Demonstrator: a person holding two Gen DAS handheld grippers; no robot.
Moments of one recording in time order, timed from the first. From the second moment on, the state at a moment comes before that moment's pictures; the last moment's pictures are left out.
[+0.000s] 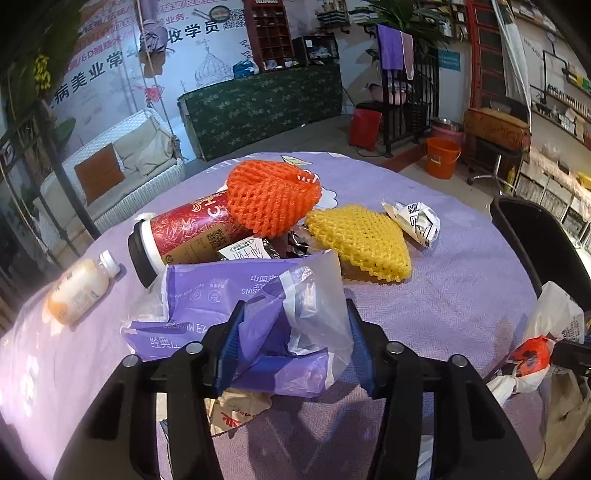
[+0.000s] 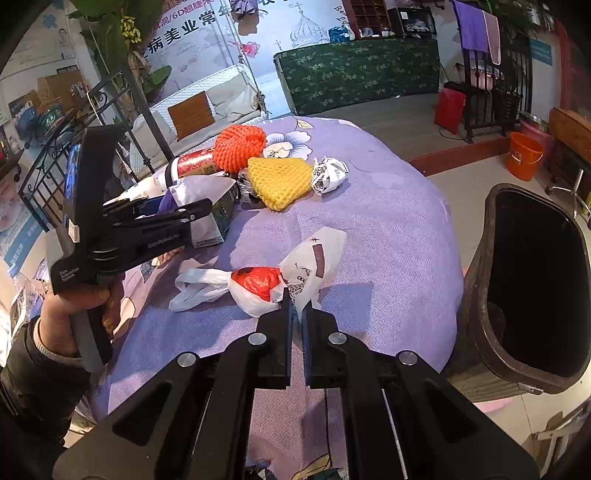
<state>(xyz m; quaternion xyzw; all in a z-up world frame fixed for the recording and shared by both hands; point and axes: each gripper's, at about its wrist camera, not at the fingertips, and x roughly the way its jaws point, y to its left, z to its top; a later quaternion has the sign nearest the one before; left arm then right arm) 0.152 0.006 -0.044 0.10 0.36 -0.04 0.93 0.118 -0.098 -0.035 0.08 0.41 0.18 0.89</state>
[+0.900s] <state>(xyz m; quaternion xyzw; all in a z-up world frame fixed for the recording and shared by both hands) 0.091 -0.068 0.026 0.04 0.25 -0.17 0.95 0.109 -0.196 -0.002 0.10 0.33 0.05 0.94</state>
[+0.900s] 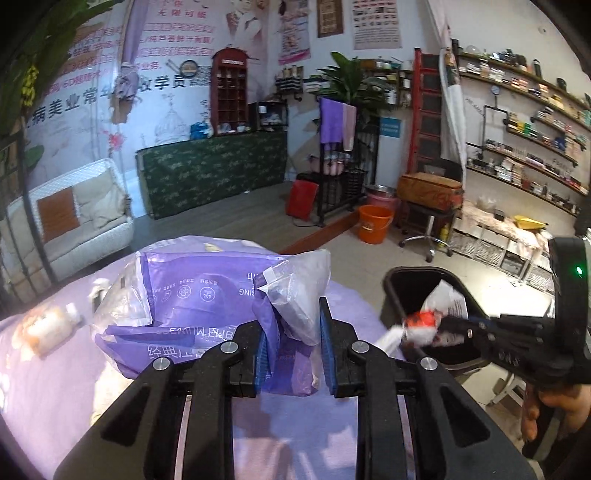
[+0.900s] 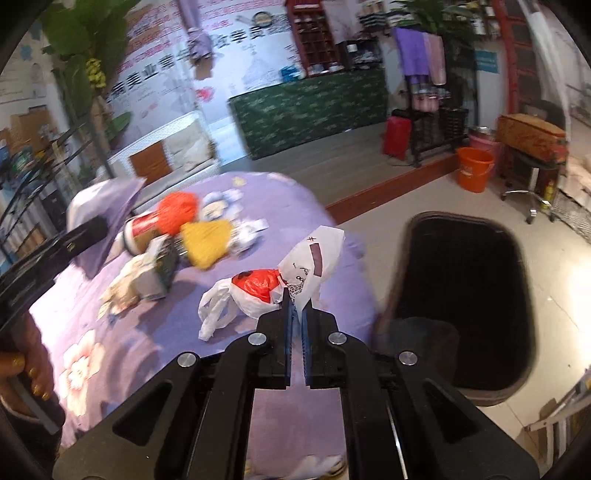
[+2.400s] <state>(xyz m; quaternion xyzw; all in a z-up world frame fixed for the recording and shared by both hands) 0.114 -0.300 -0.040 0.14 0.35 -0.48 0.79 0.062 -0.396 -0.060 0.17 0.36 -0.30 0.87</state>
